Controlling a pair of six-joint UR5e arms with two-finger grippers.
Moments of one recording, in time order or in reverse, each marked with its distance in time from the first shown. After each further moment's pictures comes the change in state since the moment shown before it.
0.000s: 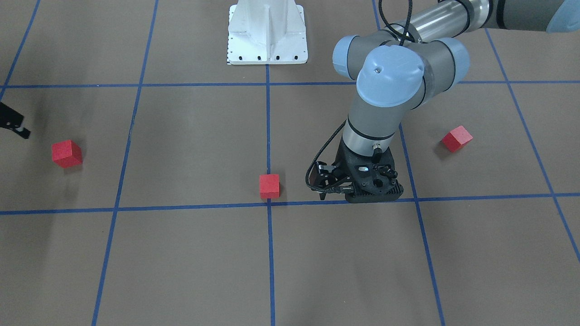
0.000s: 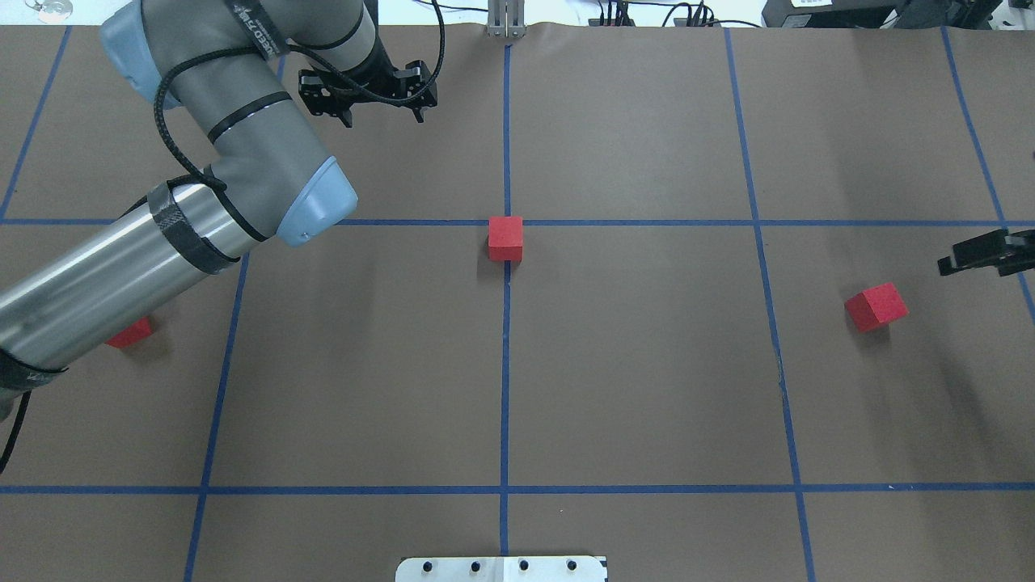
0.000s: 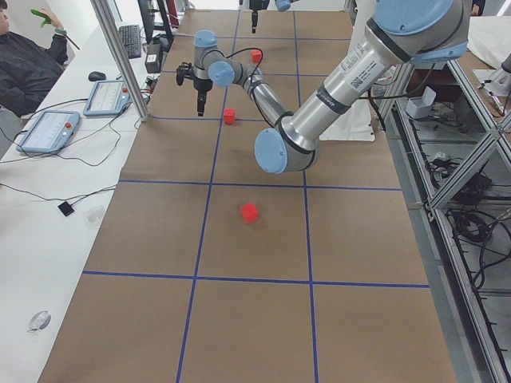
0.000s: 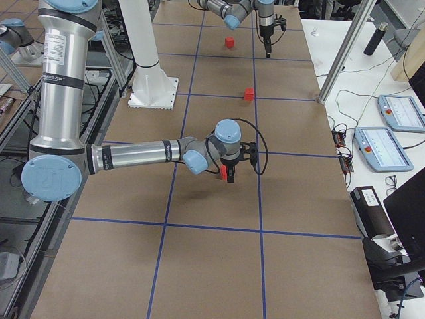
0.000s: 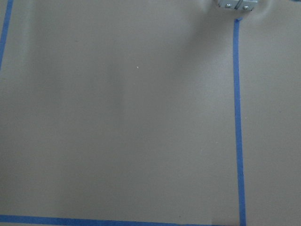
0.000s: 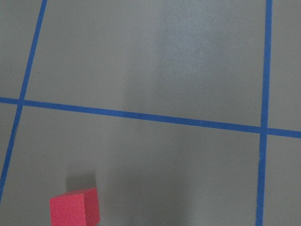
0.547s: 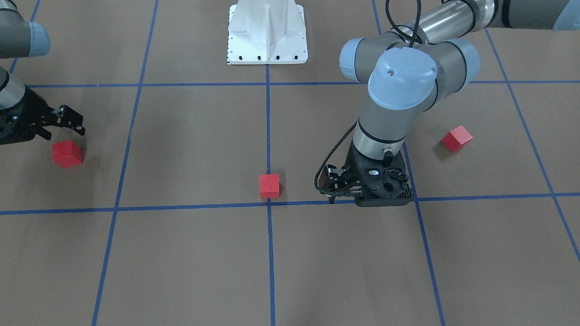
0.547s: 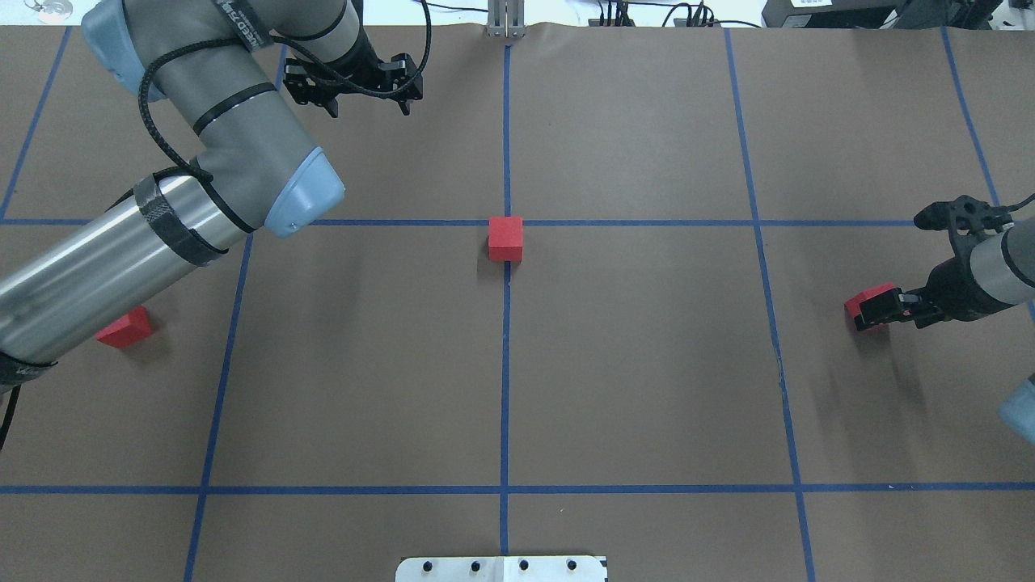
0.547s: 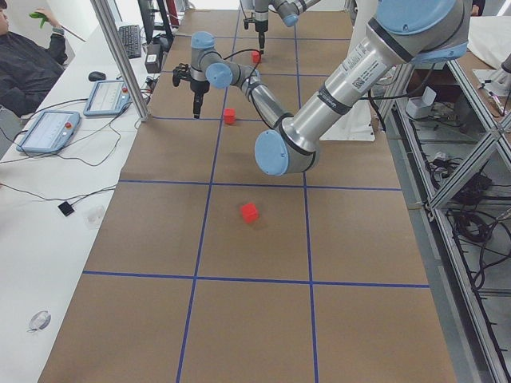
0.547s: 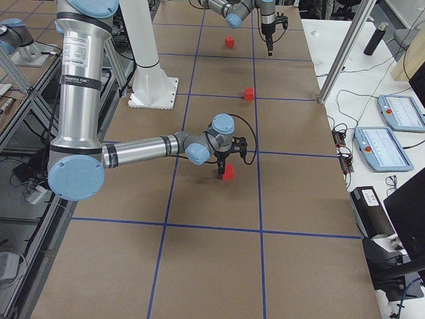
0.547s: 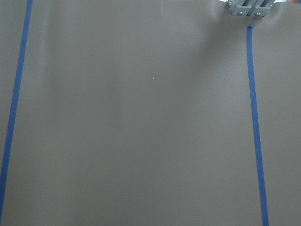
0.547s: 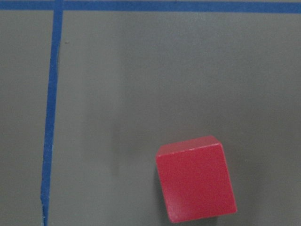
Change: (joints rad) left arm -0.018 0.009 0.002 -0.002 0.004 0.039; right arm -0.186 0.014 -0.007 0.002 -0.081 0.084
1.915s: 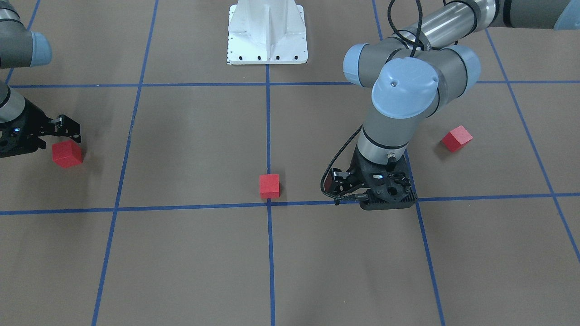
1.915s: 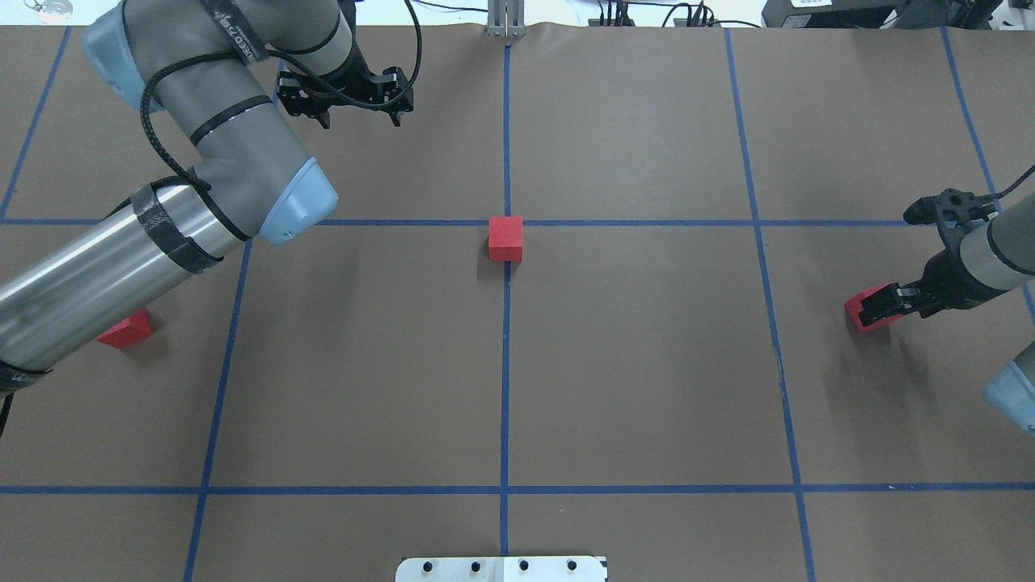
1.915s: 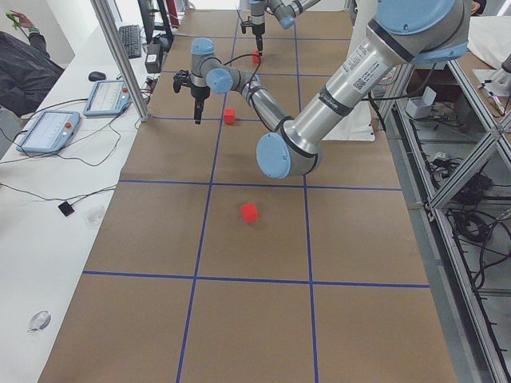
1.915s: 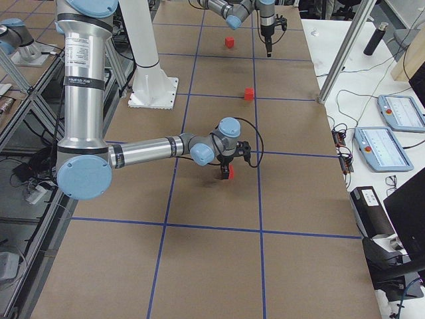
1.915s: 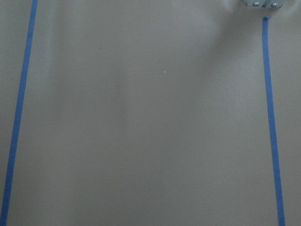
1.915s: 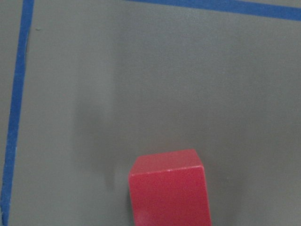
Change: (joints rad) left arm 0.006 0.027 0.009 -0.006 -0.001 -0.004; right arm 0.023 0.052 -0.057 -0.100 -0.008 -0.162
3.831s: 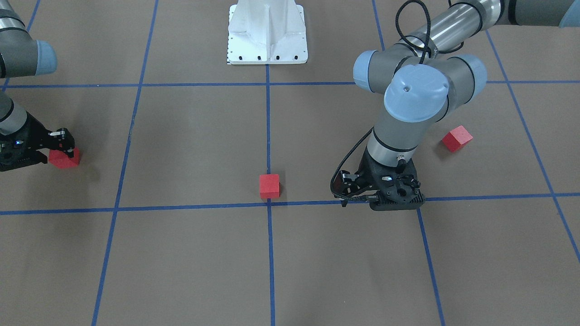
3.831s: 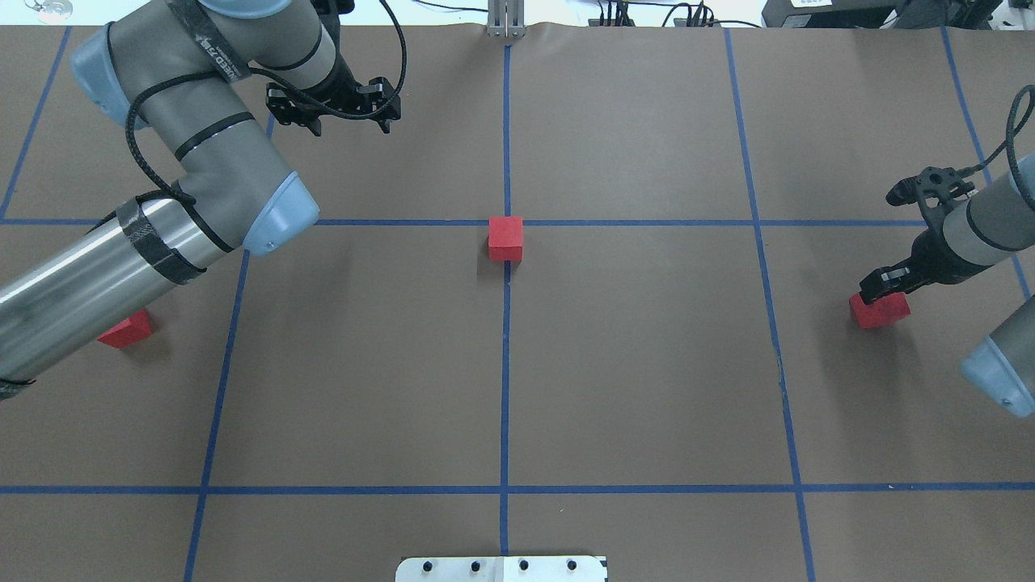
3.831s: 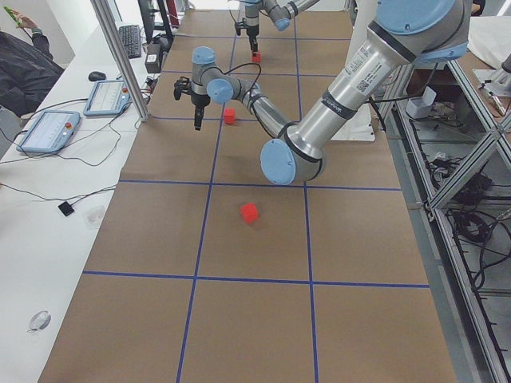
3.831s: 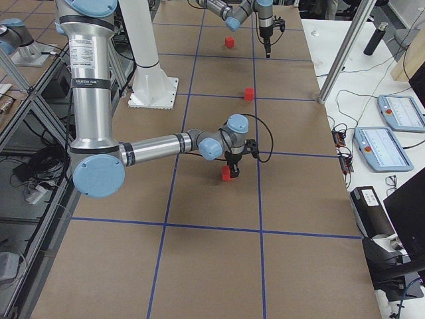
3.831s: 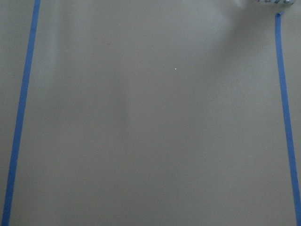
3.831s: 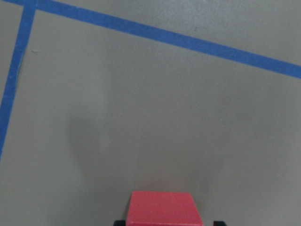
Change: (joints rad) left arm -0.001 0.047 -0.002 -0.077 0.001 -0.008; right arm 0.014 0.063 -0.031 -0.048 -0.073 -0.117
